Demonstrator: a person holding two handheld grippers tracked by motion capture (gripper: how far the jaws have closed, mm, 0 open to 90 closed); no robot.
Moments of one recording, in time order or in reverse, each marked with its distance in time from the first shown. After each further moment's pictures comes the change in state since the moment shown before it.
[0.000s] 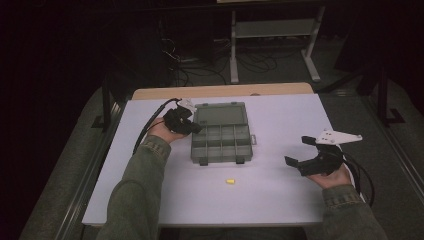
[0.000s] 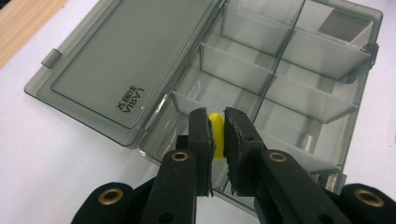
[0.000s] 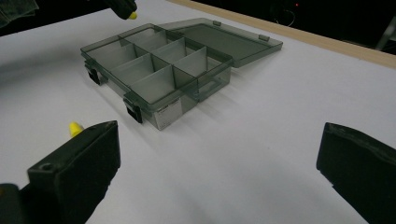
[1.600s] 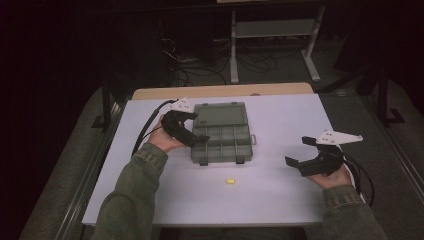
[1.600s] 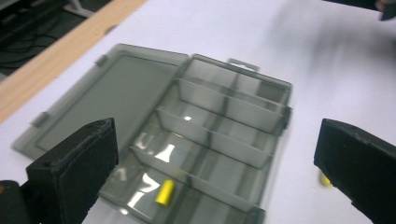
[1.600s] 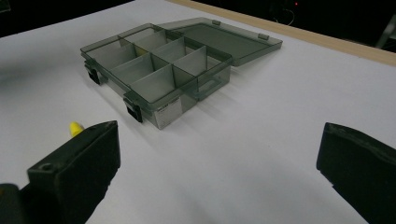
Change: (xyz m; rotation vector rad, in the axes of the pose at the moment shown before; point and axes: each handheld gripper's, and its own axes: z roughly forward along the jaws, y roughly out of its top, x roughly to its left) left arm -0.043 0.007 -0.033 -0.231 -0.043 0.022; right arm 0.000 -0.001 -0.001 0.001 -0.001 0.009
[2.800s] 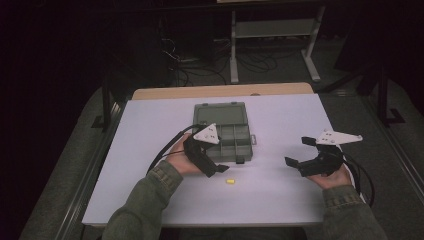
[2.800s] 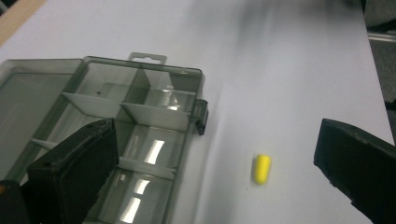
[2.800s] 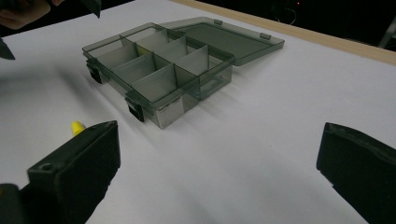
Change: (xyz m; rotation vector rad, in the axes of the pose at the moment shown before) left arm -0.070 -0.003 0.043 0.066 -0.122 0.194; right arm 0.000 0.000 0.000 0.003 0.005 -0.004
